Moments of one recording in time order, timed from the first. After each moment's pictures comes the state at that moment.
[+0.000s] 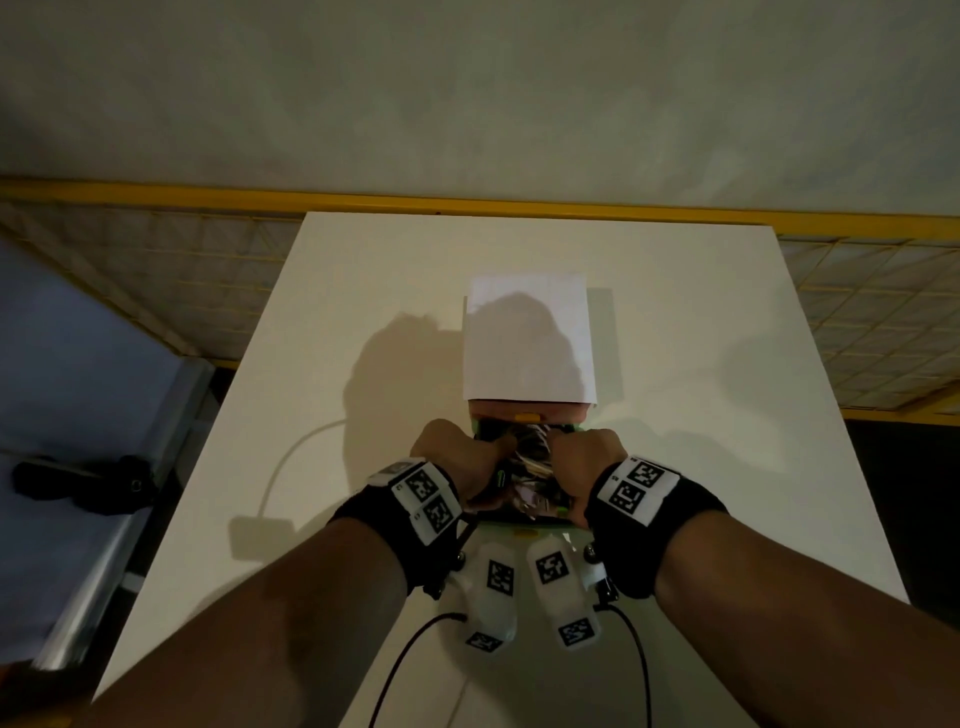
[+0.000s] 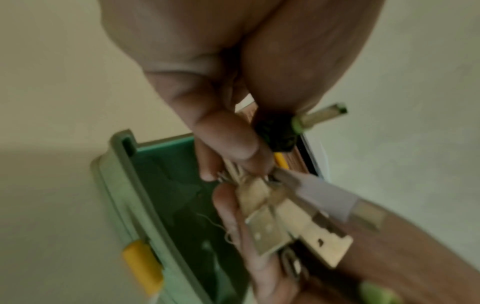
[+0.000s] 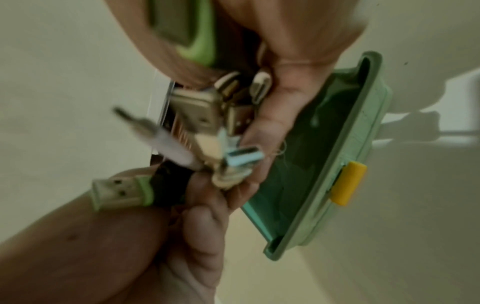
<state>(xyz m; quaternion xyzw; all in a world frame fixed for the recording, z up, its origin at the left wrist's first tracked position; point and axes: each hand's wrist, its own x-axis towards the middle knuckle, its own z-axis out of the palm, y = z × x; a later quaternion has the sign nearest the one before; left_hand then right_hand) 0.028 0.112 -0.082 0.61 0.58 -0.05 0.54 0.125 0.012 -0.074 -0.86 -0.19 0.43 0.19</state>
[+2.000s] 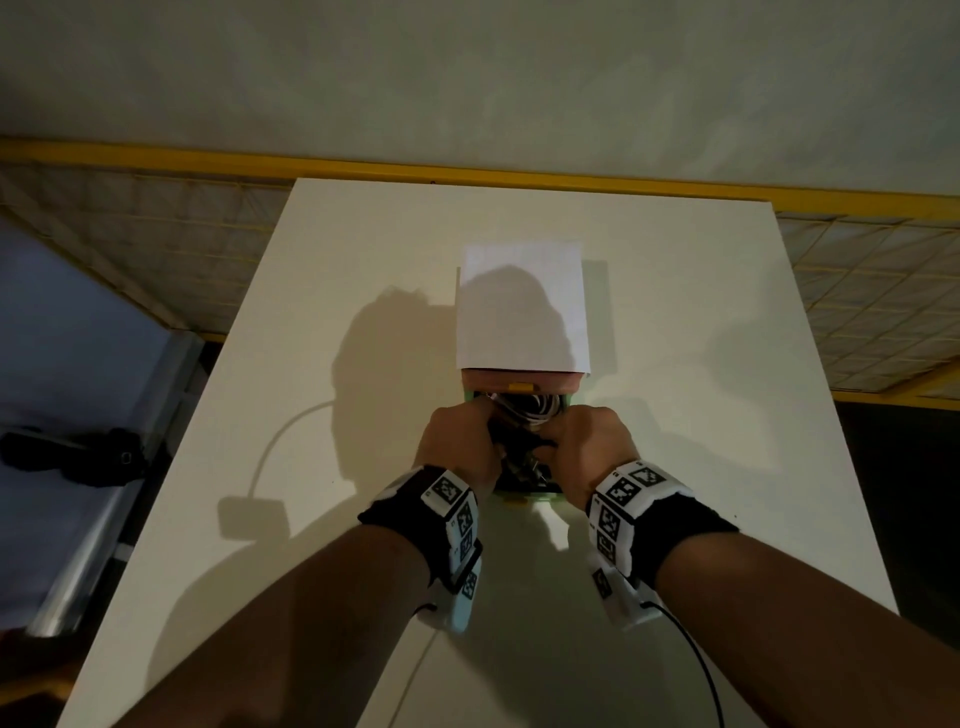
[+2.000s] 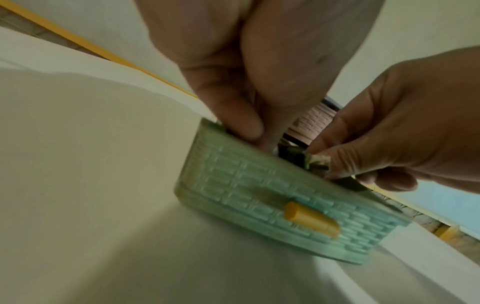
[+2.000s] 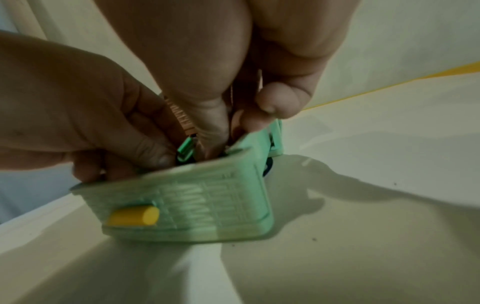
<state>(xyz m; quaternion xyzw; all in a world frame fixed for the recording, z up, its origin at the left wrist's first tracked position) 0.020 0.092 -0.094 0.86 0.40 -0.07 0.31 0.129 -0.012 -0.097 -0.89 -0.35 0.29 0.11</state>
